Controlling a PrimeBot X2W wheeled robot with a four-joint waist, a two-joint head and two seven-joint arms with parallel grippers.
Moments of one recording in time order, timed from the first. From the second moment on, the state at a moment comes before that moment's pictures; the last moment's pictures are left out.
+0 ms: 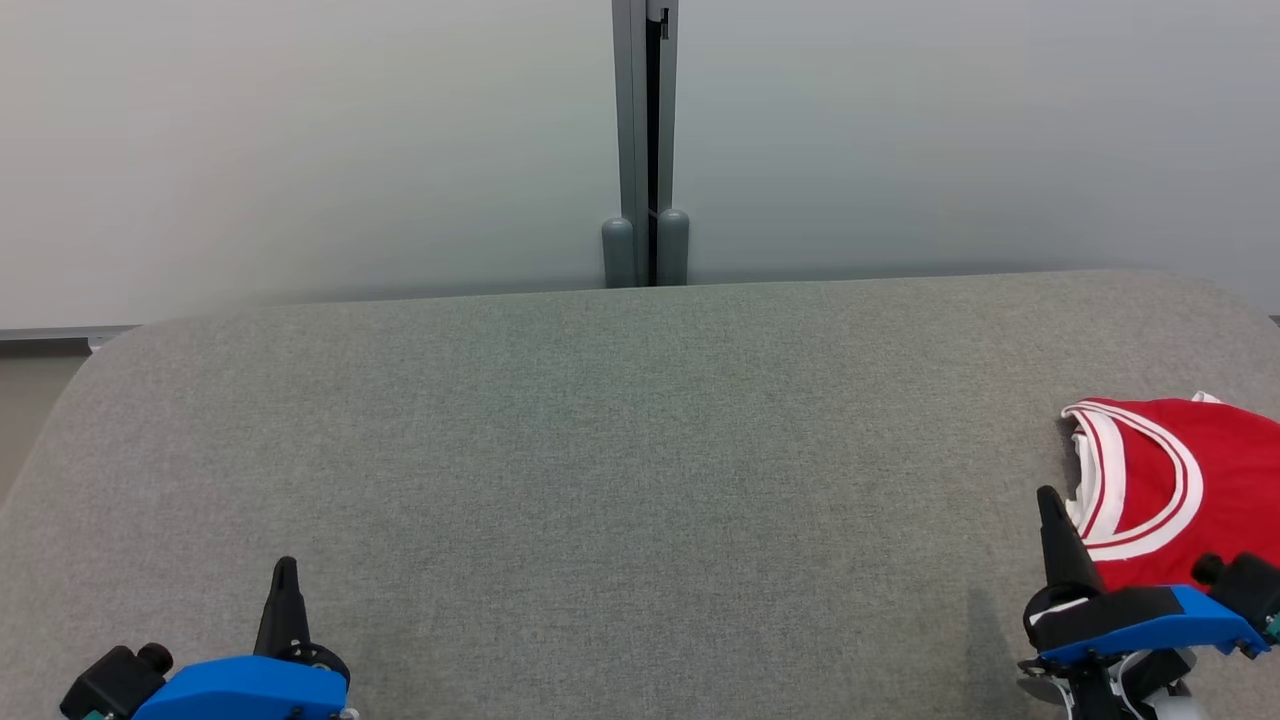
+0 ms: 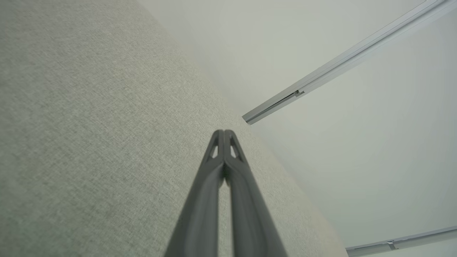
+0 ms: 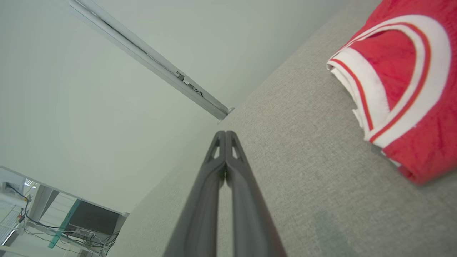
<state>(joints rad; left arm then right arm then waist) -0.04 0.04 0.09 0.39 -0.91 -0.11 -0.07 -0.15 -0.04 -0.10 0.40 0.85 0.13 -0.06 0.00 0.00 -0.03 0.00</state>
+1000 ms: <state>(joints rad) -0.07 0.04 0.10 0.33 -1.23 -0.12 0.02 -0.13 -0.04 -0.11 0.33 1.20 0.13 0.02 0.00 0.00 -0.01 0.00</state>
